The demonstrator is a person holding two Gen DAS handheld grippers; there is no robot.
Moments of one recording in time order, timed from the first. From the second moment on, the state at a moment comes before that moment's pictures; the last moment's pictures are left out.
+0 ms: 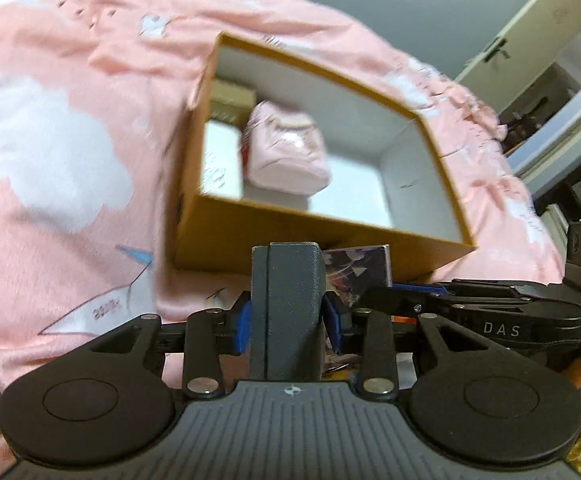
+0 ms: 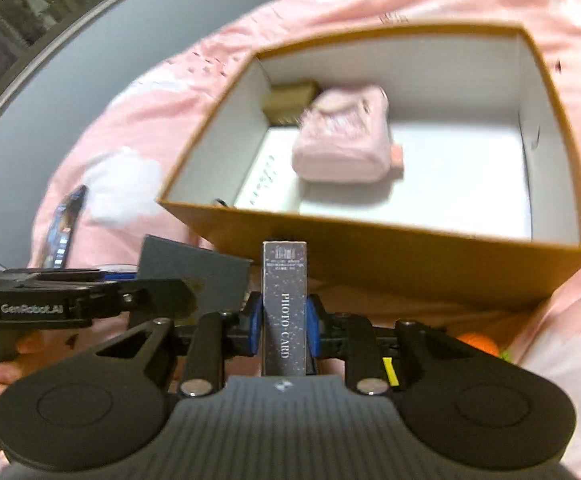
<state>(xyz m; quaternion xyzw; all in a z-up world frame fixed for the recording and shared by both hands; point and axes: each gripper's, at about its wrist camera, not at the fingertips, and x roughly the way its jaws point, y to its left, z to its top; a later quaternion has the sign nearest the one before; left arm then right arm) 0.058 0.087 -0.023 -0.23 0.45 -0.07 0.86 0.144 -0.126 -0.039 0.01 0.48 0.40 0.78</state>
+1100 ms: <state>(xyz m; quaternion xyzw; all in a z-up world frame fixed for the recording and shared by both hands) 0.192 0.077 -0.051 -0.28 0.48 -0.09 0.82 0.241 -0.156 -0.024 0.09 0.46 0.29 0.84</state>
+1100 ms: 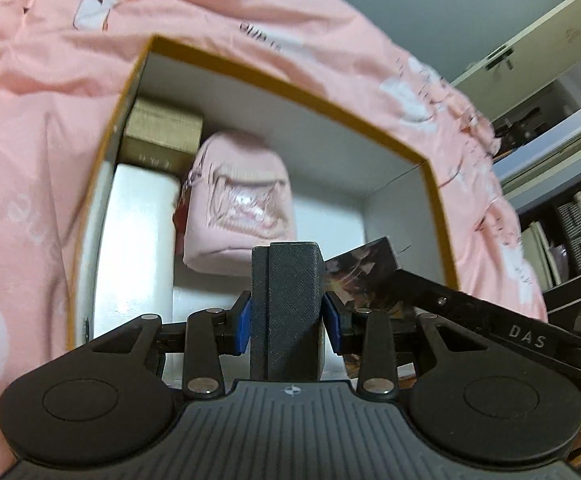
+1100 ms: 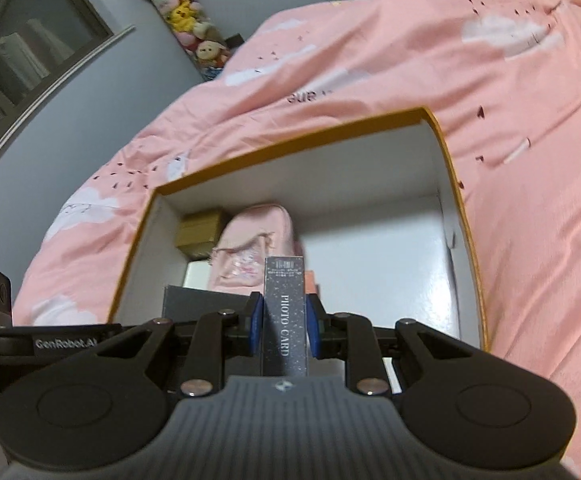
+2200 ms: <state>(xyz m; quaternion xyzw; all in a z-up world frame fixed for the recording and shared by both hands) 0.191 0.063 -0.046 -0.13 0.52 -0.04 0.84 0.250 -0.151 -0.061 0.08 0.50 0.26 0.82</state>
